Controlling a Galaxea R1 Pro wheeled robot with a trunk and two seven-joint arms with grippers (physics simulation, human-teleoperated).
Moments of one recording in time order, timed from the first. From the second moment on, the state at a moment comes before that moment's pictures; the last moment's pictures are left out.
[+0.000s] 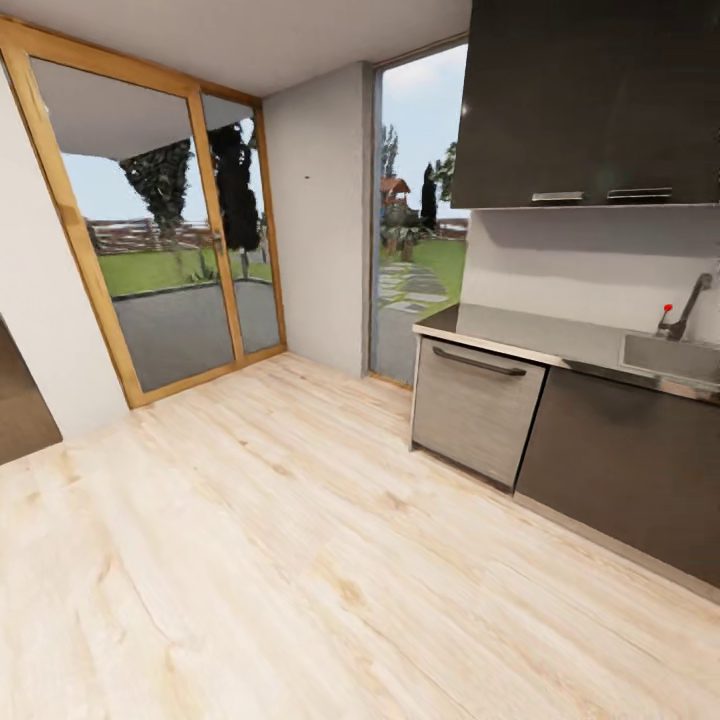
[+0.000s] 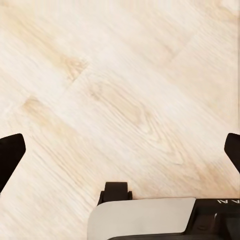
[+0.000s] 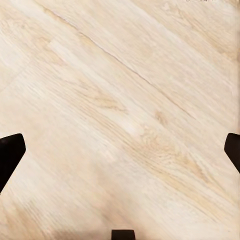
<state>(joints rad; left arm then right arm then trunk) 0.05 0.01 0.02 -0.63 -0.01 0.00 0.00 -0.13 -0.02 0.00 -0.40 0.01 -0.15 0.00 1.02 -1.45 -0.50</state>
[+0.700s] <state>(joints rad) 0.05 0.01 0.02 -0.63 -0.01 0.00 0.00 -0.13 -0.02 0.00 -0.40 0.01 -0.15 0.00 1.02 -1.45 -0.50</state>
